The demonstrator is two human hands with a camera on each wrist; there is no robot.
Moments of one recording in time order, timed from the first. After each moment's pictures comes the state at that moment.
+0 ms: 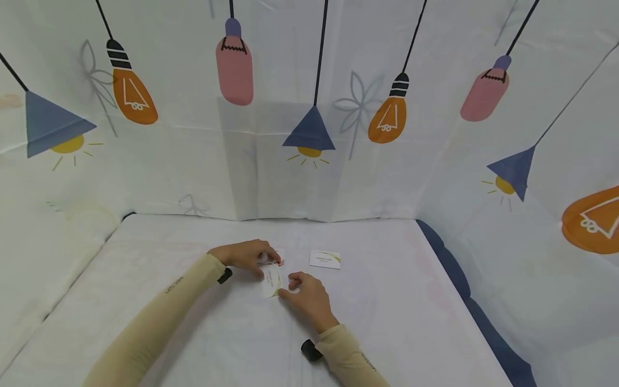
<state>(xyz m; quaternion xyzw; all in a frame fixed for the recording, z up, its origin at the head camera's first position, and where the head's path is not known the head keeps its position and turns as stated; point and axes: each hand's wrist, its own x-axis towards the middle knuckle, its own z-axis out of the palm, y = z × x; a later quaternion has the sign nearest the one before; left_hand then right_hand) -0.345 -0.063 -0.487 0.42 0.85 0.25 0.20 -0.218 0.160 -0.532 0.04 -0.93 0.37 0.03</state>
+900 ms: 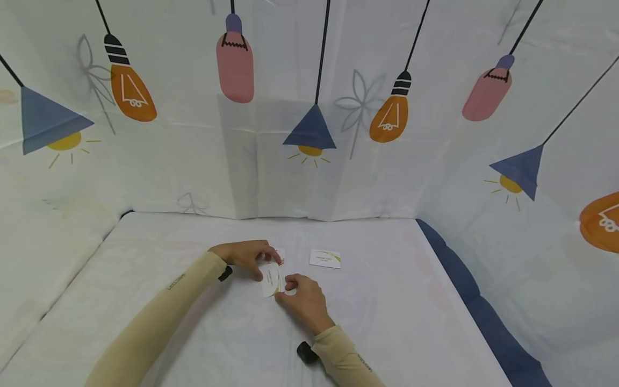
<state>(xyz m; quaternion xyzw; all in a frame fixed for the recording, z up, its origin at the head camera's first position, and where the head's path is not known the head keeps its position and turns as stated) -0.353 -0.062 -0.499 0.40 0.84 0.29 0.25 -0.218 0.154 -0.539 0.05 -0.92 0.38 0.02</state>
